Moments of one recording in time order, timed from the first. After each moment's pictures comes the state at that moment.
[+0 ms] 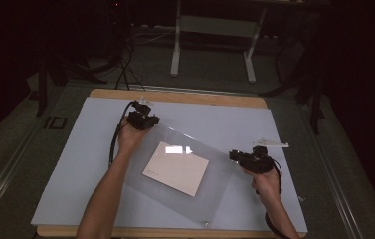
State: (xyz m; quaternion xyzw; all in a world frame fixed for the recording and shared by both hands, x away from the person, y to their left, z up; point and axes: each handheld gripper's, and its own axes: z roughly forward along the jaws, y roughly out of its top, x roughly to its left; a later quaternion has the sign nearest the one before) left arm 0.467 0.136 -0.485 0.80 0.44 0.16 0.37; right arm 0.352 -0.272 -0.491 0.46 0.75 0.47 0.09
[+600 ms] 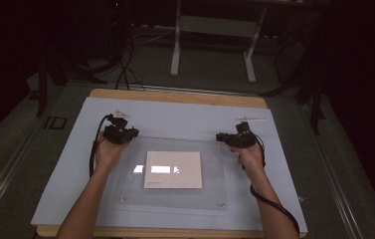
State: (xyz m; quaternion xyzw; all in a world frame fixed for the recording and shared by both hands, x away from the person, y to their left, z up) left arm 0.412 0.196 -0.498 0.78 0.49 0.15 0.36; right arm 0.436 -0.236 -0.494 0.47 0.77 0.44 0.05
